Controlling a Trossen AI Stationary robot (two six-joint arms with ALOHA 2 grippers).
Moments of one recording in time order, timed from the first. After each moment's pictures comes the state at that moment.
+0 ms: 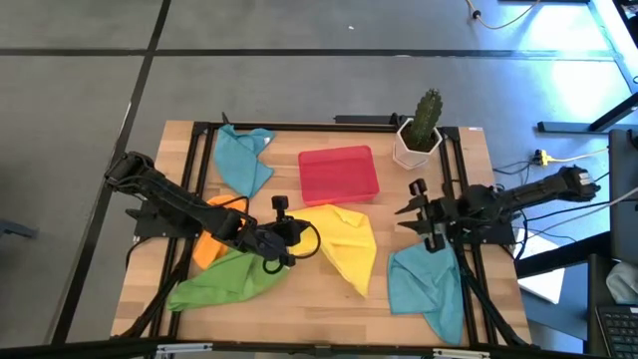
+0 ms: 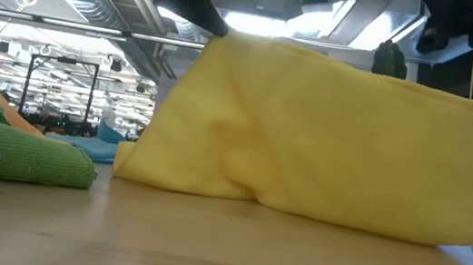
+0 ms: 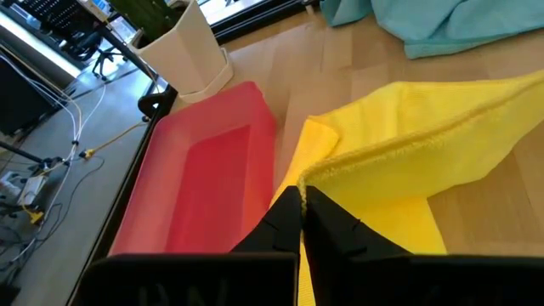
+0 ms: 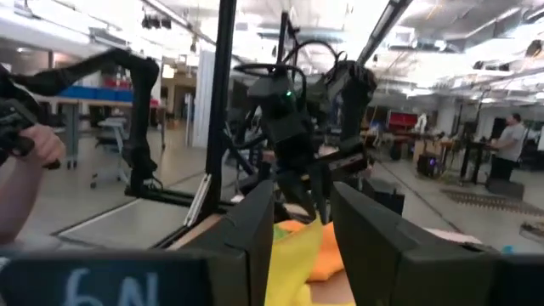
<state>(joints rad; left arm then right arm) -0.40 1.49 0.96 -0.17 -0.75 0.01 0.21 0.64 0.12 0.77 -0.03 -0.10</state>
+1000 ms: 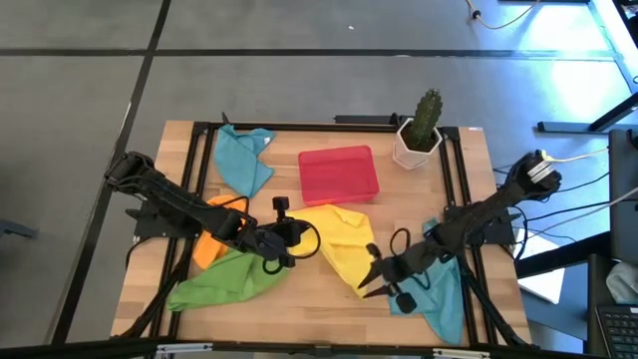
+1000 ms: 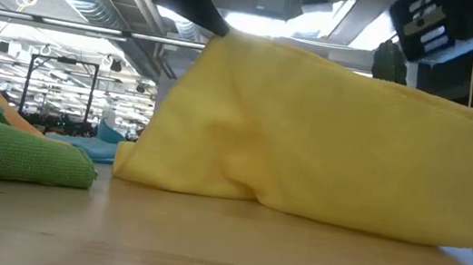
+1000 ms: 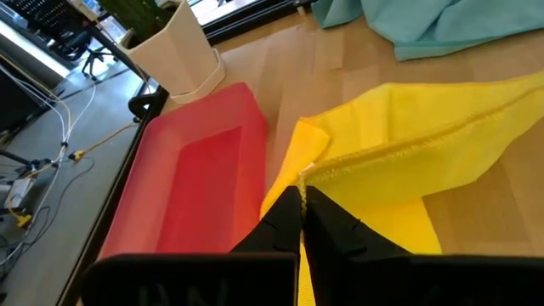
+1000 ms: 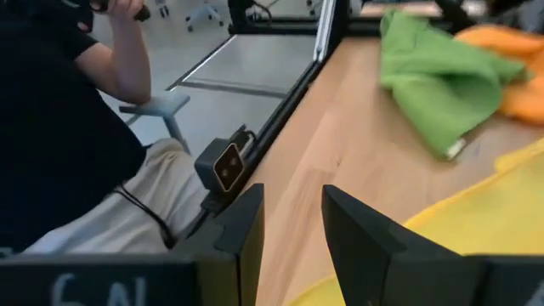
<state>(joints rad) -0.40 1.49 0.96 -0.16 -0.72 0.01 0.58 1.44 0.65 0.43 0.03 0.24</state>
